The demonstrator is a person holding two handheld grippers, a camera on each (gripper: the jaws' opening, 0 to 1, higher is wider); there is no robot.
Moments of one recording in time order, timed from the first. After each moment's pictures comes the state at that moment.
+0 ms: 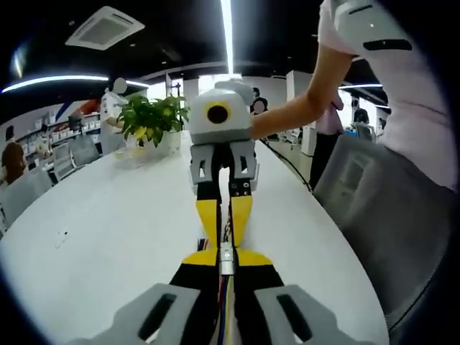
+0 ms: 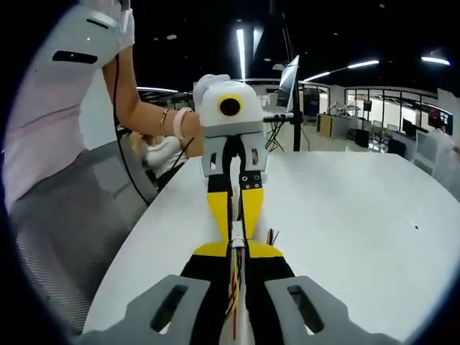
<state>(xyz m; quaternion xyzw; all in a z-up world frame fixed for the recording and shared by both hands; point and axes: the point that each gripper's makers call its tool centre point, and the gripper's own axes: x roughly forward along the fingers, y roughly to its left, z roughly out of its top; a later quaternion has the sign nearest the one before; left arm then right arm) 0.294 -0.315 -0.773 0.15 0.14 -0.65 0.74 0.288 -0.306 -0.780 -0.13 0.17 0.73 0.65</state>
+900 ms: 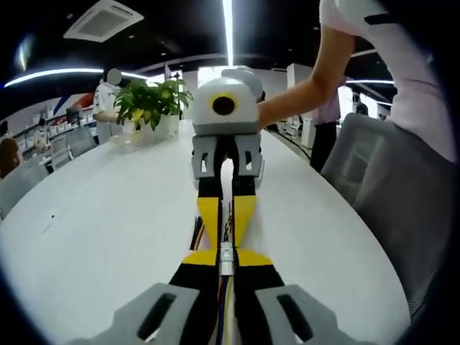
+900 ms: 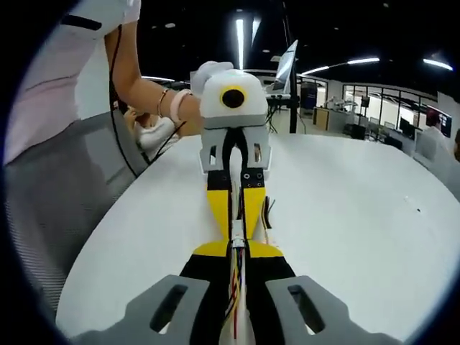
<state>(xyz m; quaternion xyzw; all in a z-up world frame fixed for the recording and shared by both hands) 0.298 -0.328 -0.822 0.16 0.16 -0.64 0.73 0.289 -0.311 -0.829 -0.17 0.17 0.72 0.66</state>
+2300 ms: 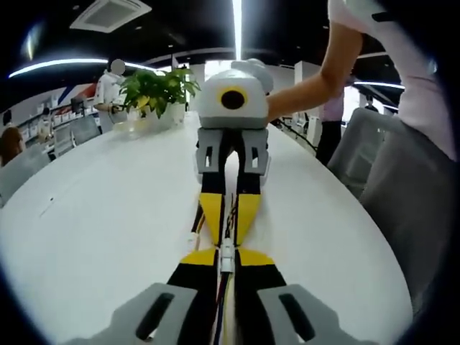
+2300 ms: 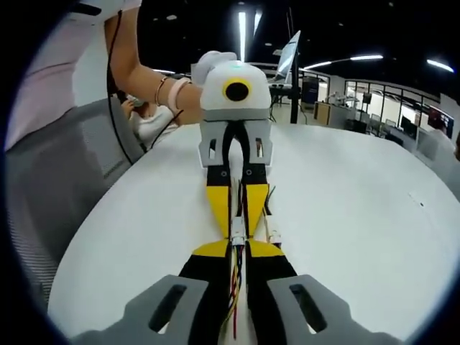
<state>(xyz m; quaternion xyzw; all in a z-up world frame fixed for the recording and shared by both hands) 0.304 -0.320 -0.847 0.16 0.19 -0.63 0.74 0.293 -0.311 -0.846 -0.19 0.19 0.71 0.66</state>
